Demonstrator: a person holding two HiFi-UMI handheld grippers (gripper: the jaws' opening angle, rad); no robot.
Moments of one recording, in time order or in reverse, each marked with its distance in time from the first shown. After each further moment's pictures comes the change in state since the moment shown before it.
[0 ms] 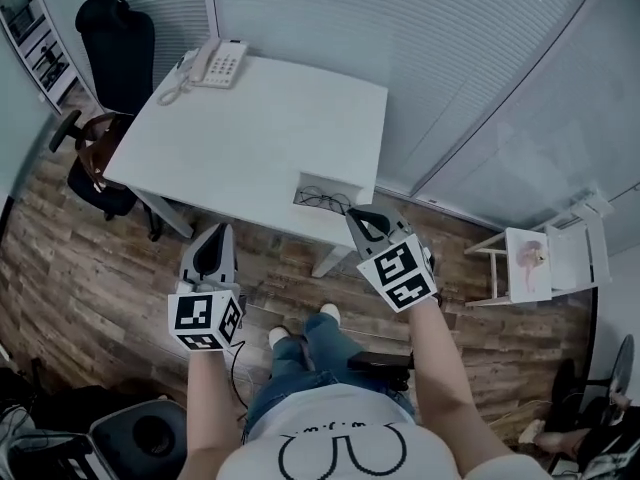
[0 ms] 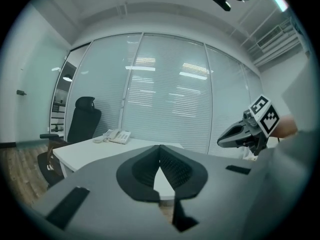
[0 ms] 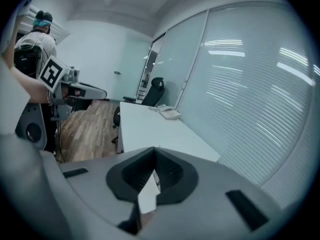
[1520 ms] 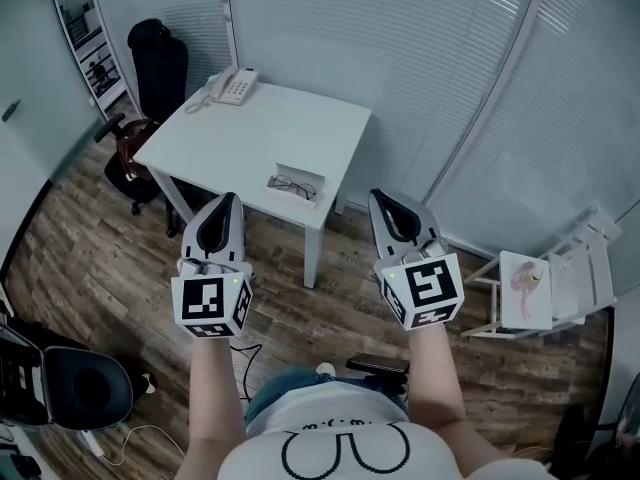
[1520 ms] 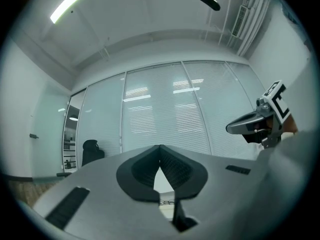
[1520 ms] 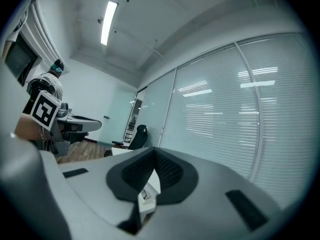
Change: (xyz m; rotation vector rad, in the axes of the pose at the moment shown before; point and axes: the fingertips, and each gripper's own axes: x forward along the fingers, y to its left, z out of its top) left arm -0.112 -0.220 0.107 0.225 -0.267 0.153; right arm -0.276 -0.056 0.004 0.127 -0.523 -0.166
